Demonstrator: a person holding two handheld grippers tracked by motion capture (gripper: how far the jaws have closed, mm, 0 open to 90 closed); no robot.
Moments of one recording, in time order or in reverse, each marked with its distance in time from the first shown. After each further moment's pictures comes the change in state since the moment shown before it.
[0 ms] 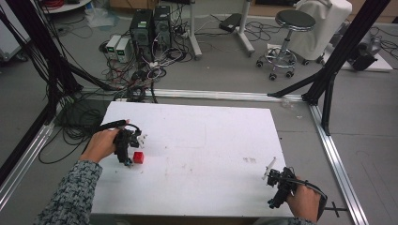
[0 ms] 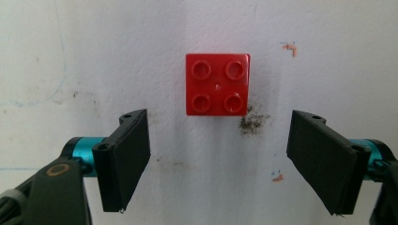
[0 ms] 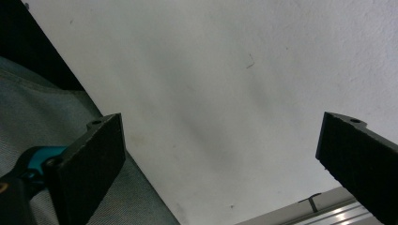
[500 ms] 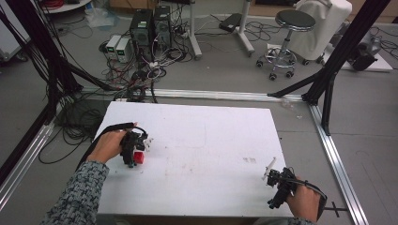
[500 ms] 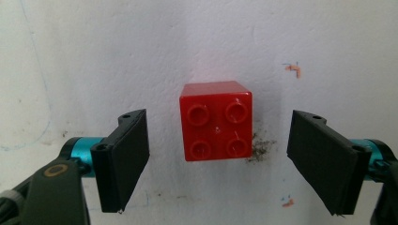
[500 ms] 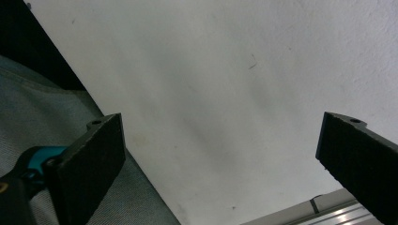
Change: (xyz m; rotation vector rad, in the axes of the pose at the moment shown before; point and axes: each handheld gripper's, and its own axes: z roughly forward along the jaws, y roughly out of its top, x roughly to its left) left arm 0.003 0.016 0.018 0.017 -0.023 0.067; right arm 0.000 0.000 0.001 -0.002 0.009 -0.003
